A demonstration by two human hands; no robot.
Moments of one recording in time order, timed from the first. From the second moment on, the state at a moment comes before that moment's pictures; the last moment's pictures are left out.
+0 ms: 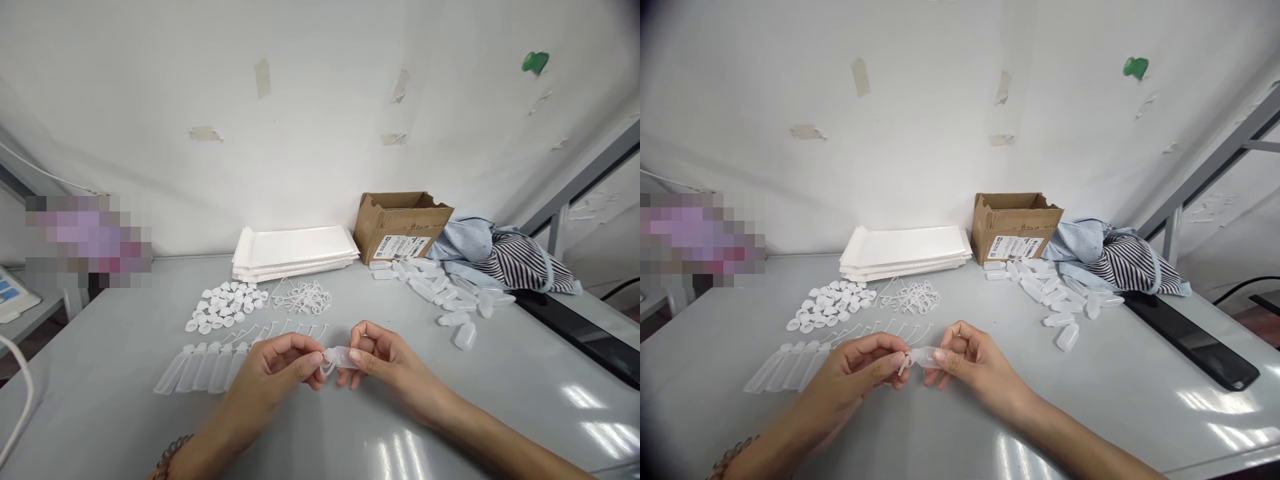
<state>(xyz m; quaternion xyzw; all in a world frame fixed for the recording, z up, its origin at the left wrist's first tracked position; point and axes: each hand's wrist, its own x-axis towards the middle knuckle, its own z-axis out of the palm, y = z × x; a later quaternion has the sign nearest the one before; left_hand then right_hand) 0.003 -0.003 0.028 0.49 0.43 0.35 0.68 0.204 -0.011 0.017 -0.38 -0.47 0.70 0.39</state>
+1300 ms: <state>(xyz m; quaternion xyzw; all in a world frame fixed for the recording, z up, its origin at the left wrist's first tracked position) 0.000 -0.011 0.034 0.75 0.42 0.40 0.33 0.206 -0.016 0.025 -0.39 -0.50 0.67 0.38</state>
